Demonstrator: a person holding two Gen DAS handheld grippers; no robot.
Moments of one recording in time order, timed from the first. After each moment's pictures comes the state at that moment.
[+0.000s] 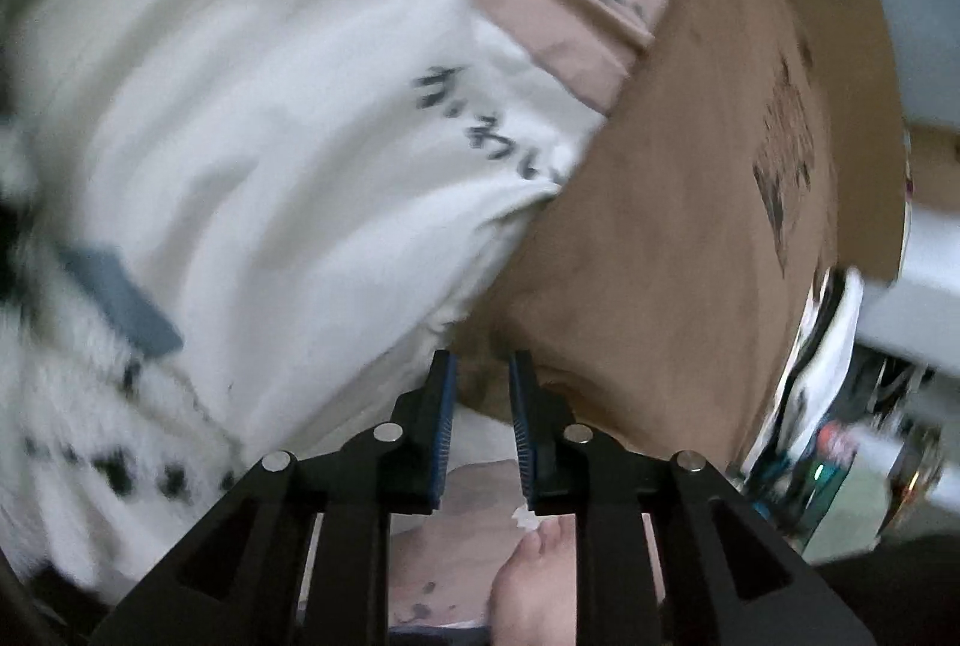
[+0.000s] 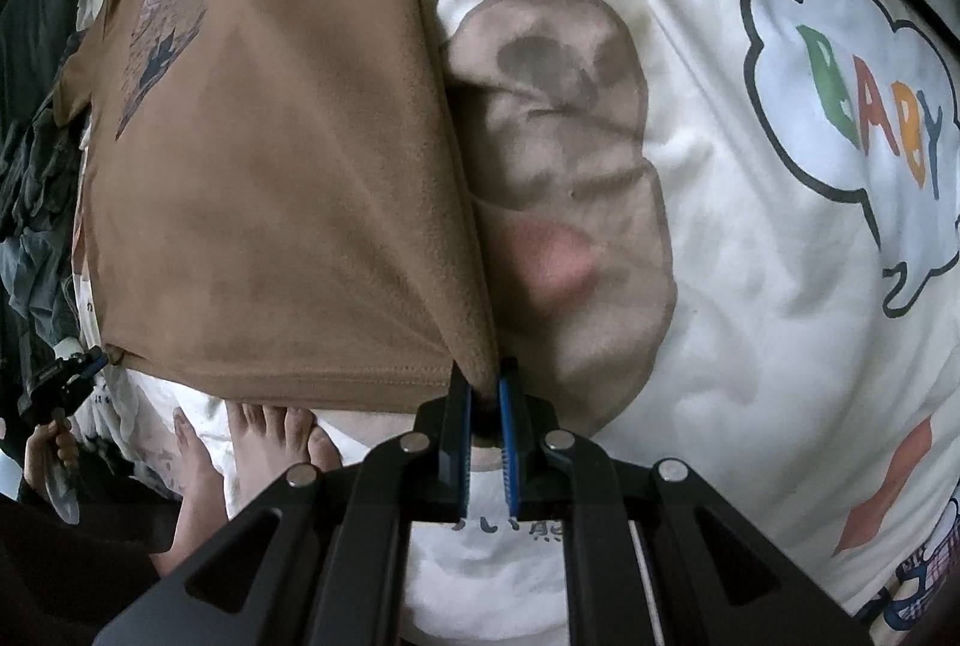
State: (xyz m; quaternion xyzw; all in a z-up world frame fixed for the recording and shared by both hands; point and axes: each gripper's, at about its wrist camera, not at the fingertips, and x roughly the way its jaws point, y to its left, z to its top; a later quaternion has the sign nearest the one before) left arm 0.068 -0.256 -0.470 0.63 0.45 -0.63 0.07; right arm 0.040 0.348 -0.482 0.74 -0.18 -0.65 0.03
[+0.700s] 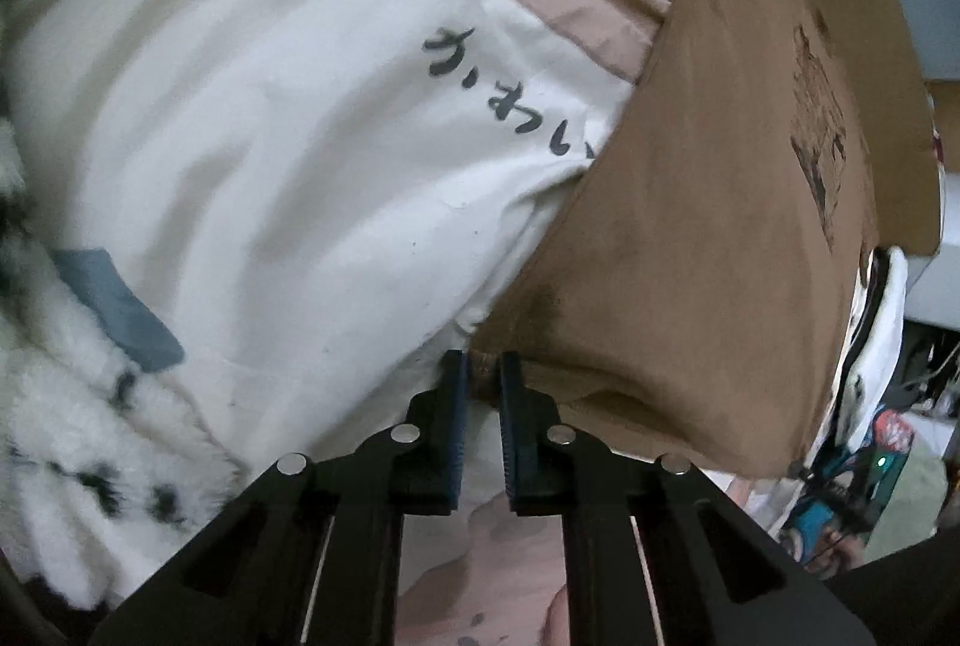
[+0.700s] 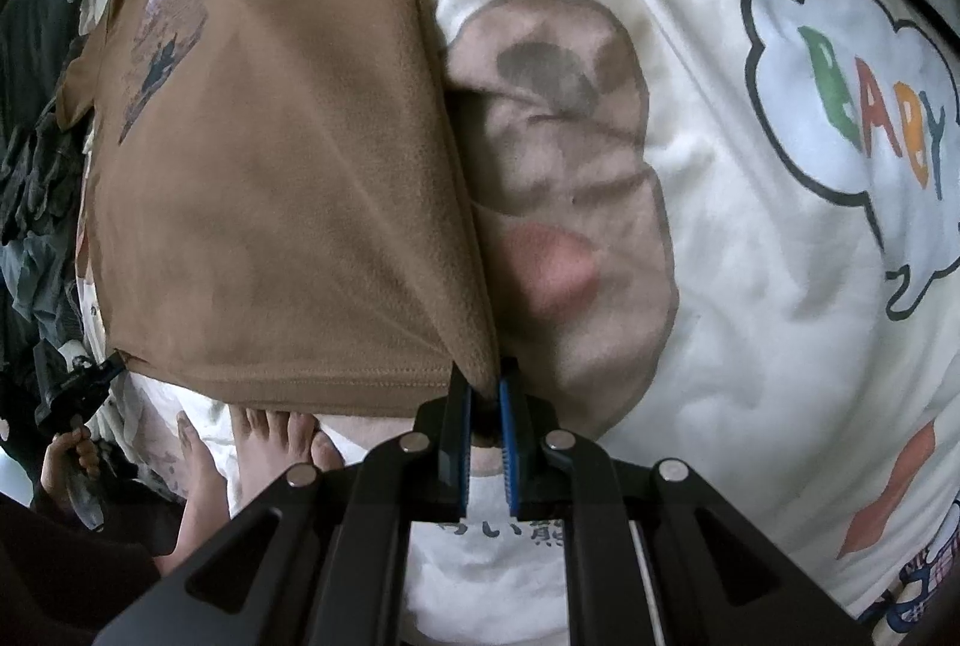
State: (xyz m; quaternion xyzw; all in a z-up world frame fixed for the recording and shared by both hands) left arm 0.061 -0.237 -0.480 0.65 0.37 -0.66 0.08; right arm 0.039 0.355 -0.476 0.73 -0.19 -0.66 0.03
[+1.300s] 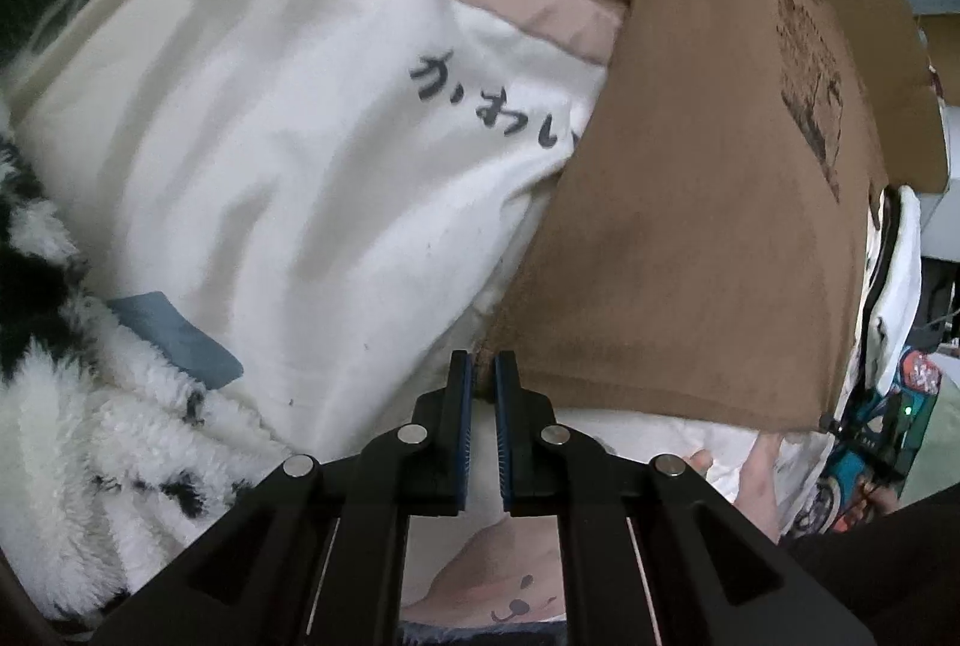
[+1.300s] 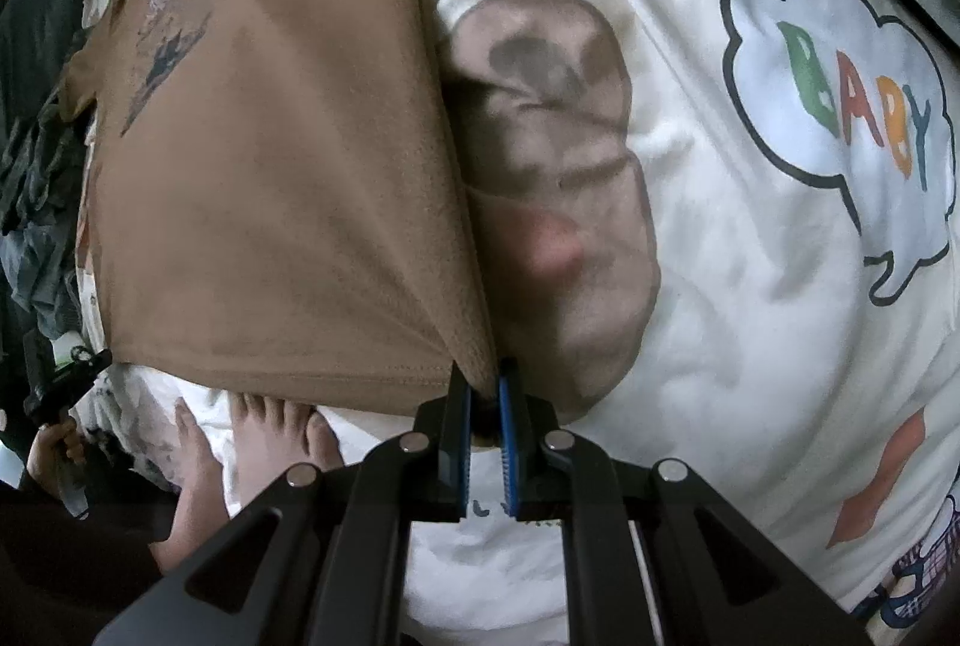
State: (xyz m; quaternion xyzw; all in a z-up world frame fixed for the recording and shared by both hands) left arm 0.036 -0.252 -0.465 0.68 0.32 -0.66 0.05; right arm 0.045 0.360 -0.472 0.74 -0.18 -0.65 0.03
